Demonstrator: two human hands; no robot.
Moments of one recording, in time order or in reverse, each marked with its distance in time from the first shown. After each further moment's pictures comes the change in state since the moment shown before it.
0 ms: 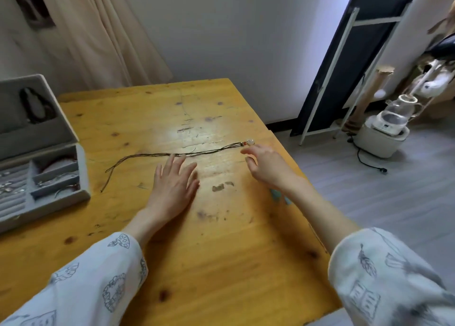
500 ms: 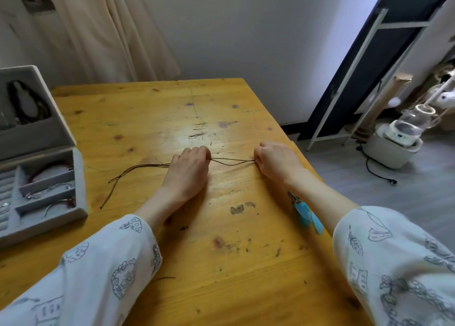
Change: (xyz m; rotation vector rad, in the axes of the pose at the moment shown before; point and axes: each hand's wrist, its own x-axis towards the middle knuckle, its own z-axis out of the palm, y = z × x) left_hand 0.073 -0.012 -0.010 -0.087 0.167 0.069; right_hand 0.080 0.011 0.022 -0.505 0.004 -0.187
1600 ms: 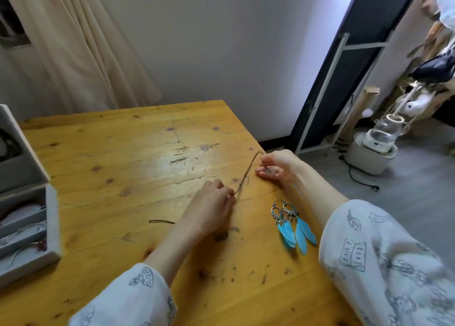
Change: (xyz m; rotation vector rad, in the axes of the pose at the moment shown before) left_hand 0.008 0.059 0.019 -0.146 -0.241 0.093; right_hand 0.019 0.054 -0.025 1.508 -0.115 1.027
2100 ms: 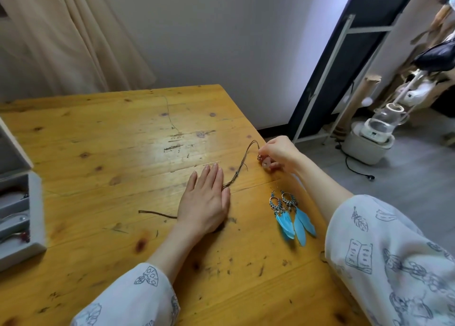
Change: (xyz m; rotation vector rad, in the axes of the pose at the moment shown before) left_hand -0.003 -0.010 0.032 0.184 -0.006 -0.096; right_hand 0.012 0.007 0.000 -0.513 0.099 -0.245
